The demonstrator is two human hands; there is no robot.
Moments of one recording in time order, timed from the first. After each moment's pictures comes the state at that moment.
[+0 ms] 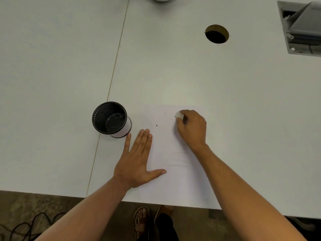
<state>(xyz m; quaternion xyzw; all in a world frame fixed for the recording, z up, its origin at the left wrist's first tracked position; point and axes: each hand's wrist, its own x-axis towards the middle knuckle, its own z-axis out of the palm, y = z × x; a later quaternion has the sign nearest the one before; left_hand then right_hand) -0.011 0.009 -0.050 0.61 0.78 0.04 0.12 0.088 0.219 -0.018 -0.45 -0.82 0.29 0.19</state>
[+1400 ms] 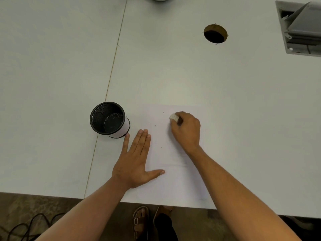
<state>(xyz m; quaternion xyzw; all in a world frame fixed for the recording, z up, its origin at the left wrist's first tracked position) -0.010 0.009 -0.050 0.61 0.78 0.04 0.12 0.080 0.208 -0.019 -0.47 -0.81 0.31 0.19</state>
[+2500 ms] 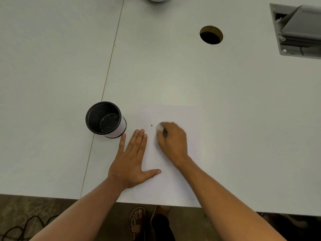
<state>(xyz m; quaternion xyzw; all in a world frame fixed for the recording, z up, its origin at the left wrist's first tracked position) -0.011 0.009 -0.050 0.61 0.78 0.03 0.12 0.082 0.166 -0.021 -0.40 -0.84 0.31 0.17</state>
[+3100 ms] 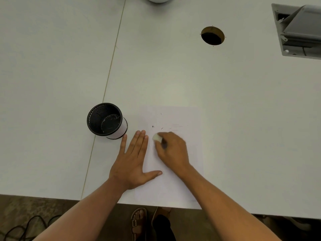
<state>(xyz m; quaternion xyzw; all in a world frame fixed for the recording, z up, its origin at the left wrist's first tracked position) -0.010 0.010 -0.049 0.61 0.78 0.03 0.12 0.098 0.151 -0.026 -0.35 -0.86 0.33 0.16</state>
